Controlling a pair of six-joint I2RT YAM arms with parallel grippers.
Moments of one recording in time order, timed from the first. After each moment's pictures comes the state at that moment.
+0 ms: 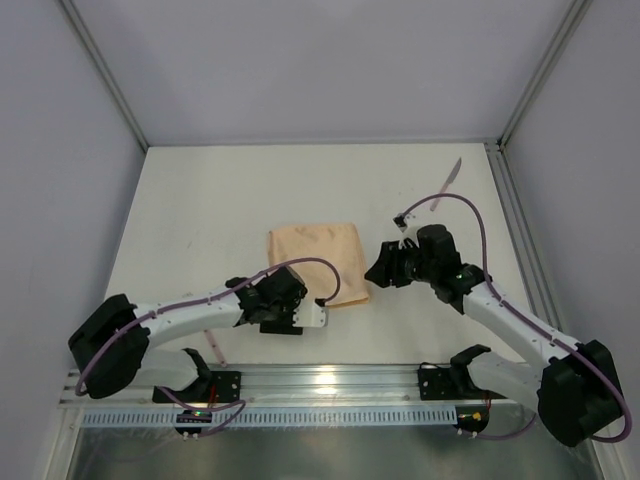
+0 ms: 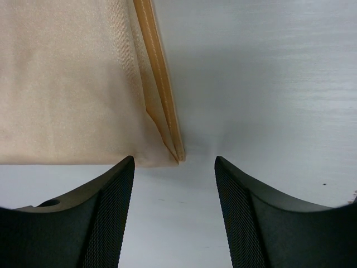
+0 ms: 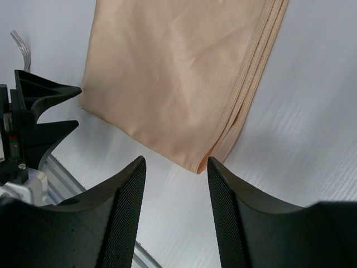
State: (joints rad) left arm -0.94 1.32 0.66 -0.50 -0.04 0.75; right arm 0.44 1.04 0.58 -0.18 -0.37 0.38
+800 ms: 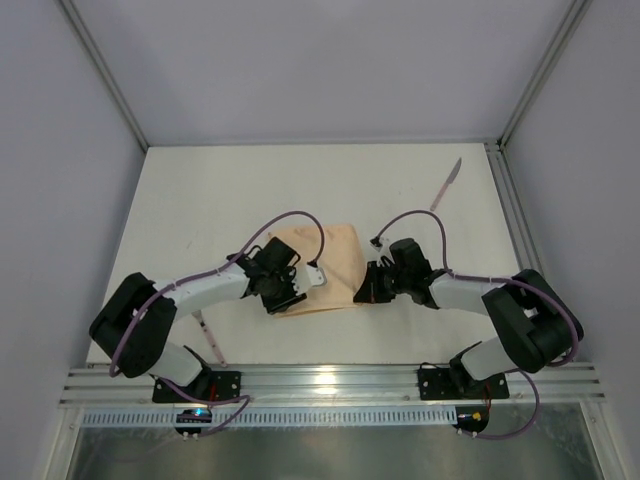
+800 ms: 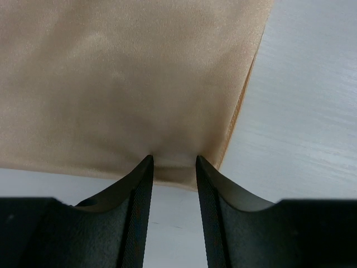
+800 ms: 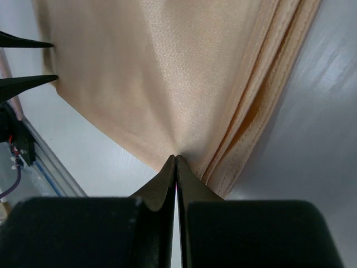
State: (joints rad) left arm -0.71 1.48 0.77 -0.48 0.19 0.51; right arm 0.51 1.45 0.48 0.17 -0.49 0.50
